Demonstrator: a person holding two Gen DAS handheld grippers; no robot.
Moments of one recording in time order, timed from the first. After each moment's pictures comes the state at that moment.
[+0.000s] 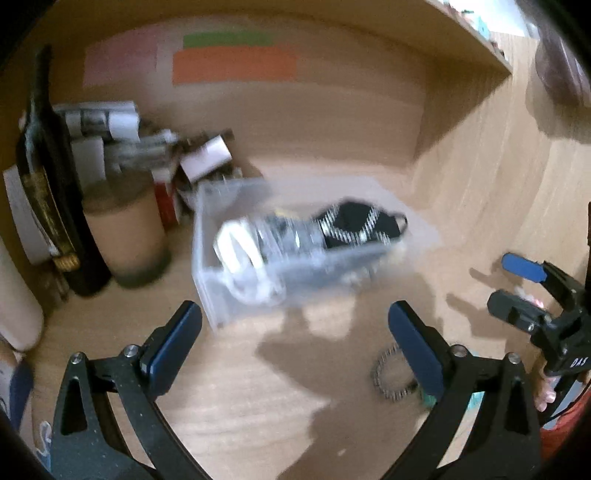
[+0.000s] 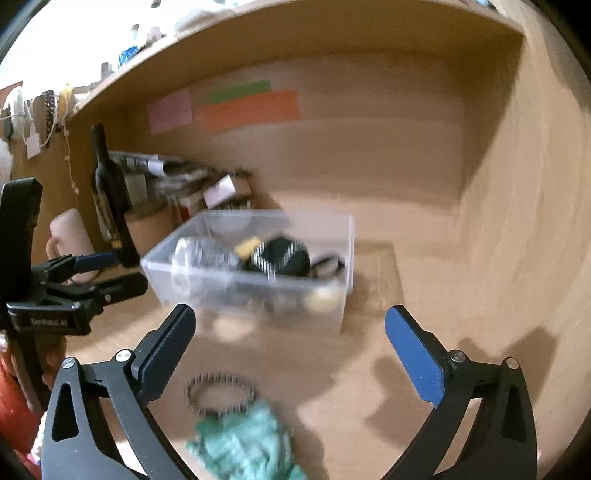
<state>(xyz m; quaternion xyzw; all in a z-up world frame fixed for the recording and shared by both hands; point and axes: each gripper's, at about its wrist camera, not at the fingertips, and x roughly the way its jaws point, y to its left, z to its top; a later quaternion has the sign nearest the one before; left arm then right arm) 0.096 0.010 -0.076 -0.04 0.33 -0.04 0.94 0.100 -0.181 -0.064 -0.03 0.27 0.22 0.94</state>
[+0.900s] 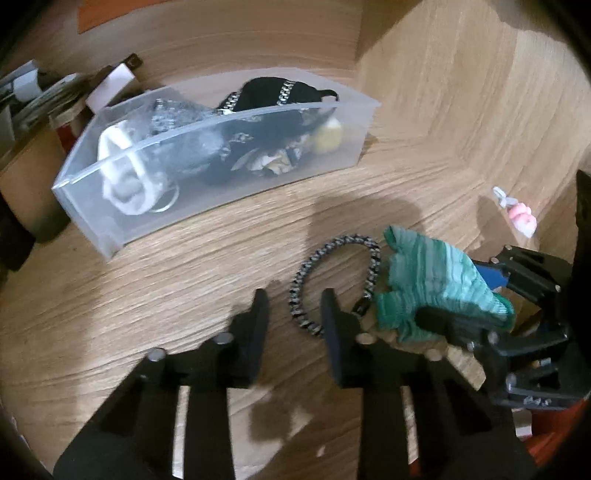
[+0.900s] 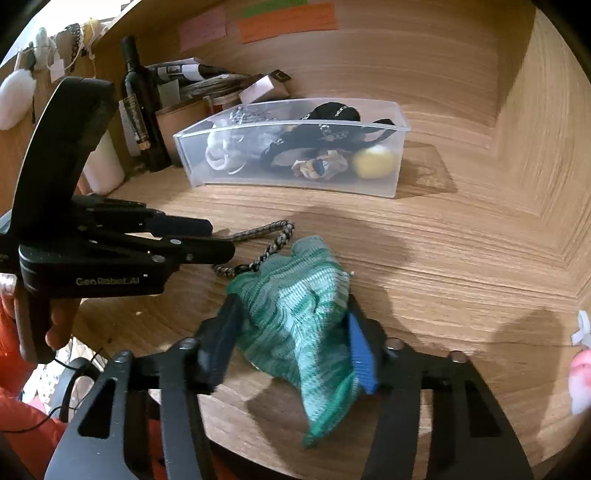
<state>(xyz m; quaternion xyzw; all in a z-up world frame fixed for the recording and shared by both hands) 0.102 -0.053 -0.141 0.03 0.44 -0.13 0.89 0.063 -0.170 -0.140 -0.06 0.36 0.27 0.89</state>
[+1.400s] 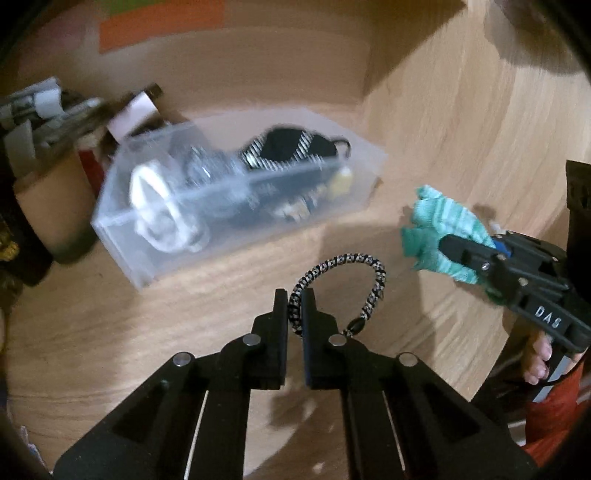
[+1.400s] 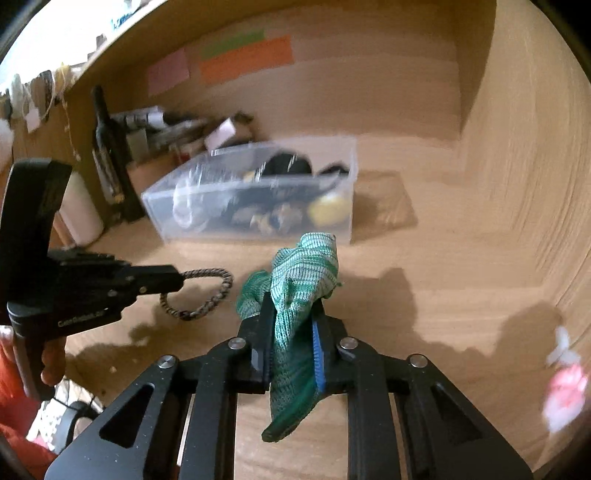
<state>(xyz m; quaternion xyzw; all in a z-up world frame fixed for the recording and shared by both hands) 0.098 -0.029 -0.107 0.01 0.38 -0.12 0.92 0.084 -0.190 -0.108 -0.01 0.31 0.23 0.92</state>
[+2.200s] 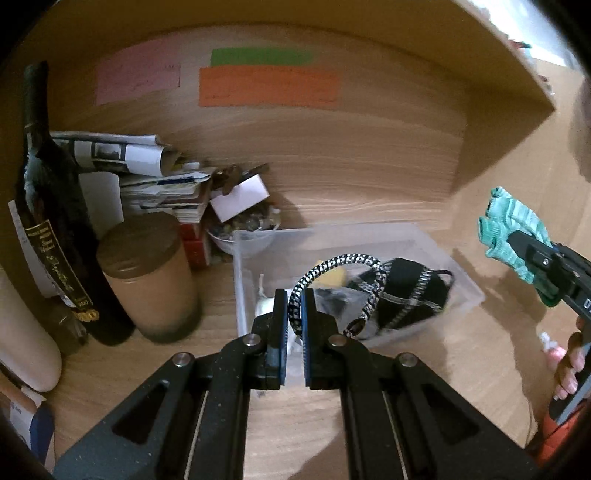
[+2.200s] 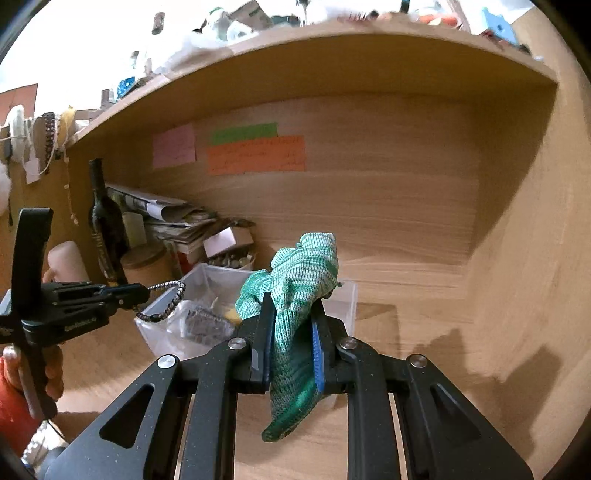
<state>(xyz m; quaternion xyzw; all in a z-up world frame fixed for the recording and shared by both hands) 0.150 0.044 -0.046 -0.04 0.29 0.02 0.96 0.142 -0.166 -0.026 -0.04 0.19 0.24 0.95</state>
